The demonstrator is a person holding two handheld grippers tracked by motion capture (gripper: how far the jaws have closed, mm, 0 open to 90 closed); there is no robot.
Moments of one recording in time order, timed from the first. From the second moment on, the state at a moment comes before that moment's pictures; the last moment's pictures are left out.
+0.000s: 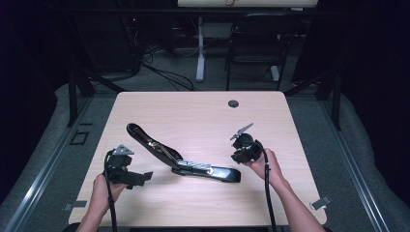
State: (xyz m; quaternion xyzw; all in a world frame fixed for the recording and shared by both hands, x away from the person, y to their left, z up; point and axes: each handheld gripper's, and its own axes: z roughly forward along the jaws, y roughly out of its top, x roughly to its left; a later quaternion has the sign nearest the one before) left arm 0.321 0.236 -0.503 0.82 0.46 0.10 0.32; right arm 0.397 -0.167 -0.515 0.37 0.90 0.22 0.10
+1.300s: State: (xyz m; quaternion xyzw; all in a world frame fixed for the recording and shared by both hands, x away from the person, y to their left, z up) left arm 0.320 0.233 -0.504 0.83 0.45 0.10 0.31; right arm 0.404 -0.130 -0.496 0.30 0.91 0.27 0.12
